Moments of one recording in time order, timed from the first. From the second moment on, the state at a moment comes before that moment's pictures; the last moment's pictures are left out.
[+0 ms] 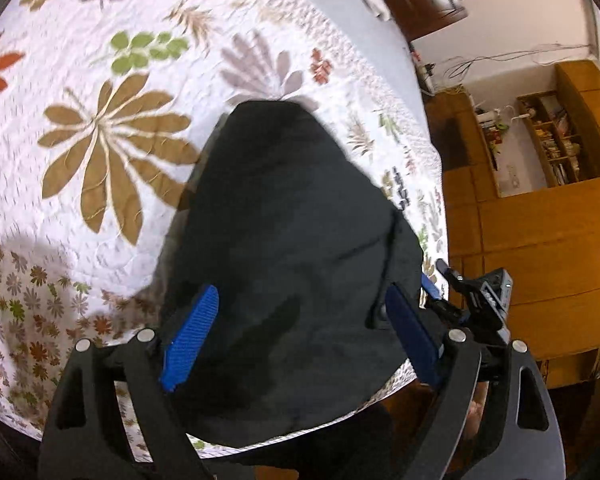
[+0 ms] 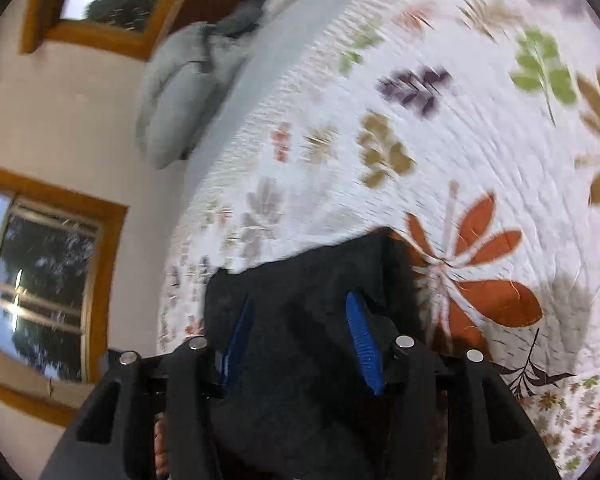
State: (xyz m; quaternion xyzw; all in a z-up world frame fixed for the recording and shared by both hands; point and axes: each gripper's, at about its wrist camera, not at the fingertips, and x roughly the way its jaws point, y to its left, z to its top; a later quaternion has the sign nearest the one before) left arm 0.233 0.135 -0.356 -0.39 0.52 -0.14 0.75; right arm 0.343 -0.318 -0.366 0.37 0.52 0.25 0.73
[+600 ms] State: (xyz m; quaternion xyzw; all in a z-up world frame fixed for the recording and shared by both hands) left arm 0.253 0.180 -0.359 -0.41 0.55 -0.16 0.71; right arm 0.300 -0.374 -0.364 0.38 0.59 0.24 0.67
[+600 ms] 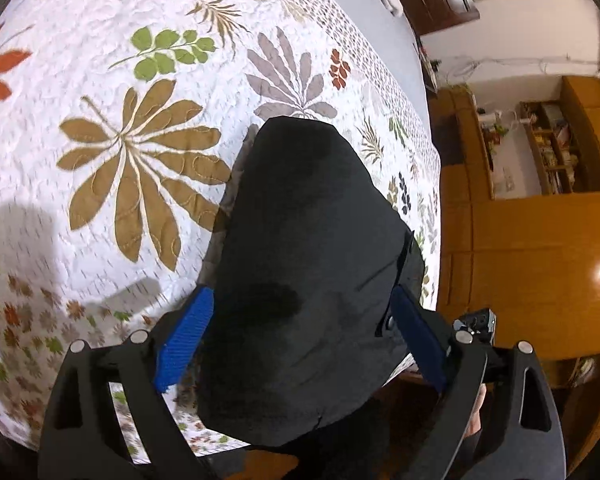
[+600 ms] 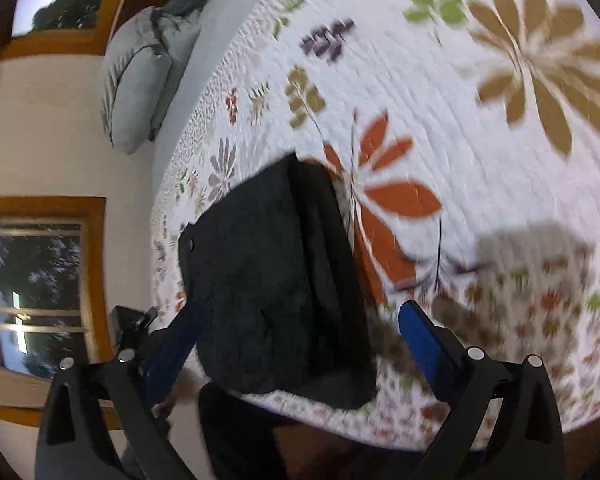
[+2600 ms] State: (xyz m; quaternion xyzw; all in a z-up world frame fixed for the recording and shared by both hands) left arm 0.325 0.126 -0.425 -0.35 0.60 -0.30 0.66; right arm 0.325 -0.294 -0.416 0.35 0.61 0.37 0.61
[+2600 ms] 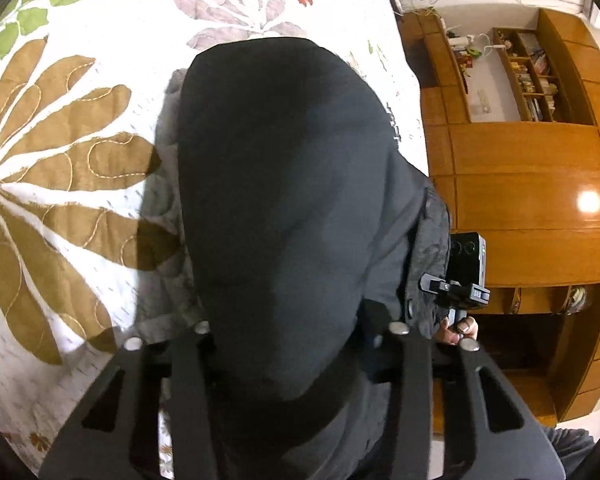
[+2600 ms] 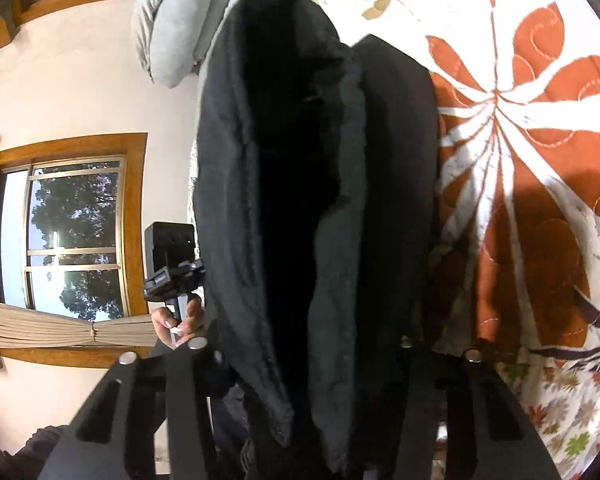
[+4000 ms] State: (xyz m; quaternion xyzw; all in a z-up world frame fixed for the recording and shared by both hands) left arm 0.507 0.287 -0.444 -0.39 0.57 -0.23 0.68; right arm 0.537 -0.166 -0.414 0.28 0.63 0.36 0.63
